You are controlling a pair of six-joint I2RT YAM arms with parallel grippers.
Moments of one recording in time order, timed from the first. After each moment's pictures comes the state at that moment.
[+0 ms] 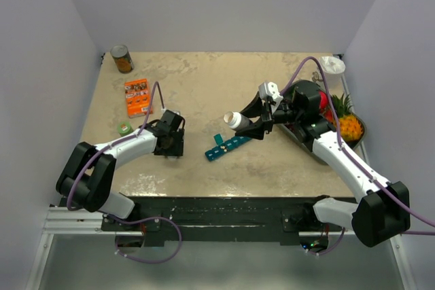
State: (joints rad) left arm -0.48 1.48 0.76 -0.45 -0.18 -0.43; right arm 0.37 1.19 0.90 0.15 -1.24 -0.12
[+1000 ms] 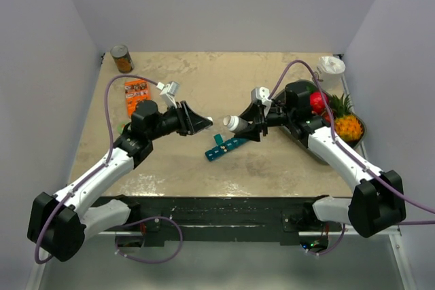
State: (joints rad) left arm -0.48 1.06 0.73 0.09 0.45 -0.73; right arm 0.37 1.26 0.90 -0.05 -1.14 -0.34
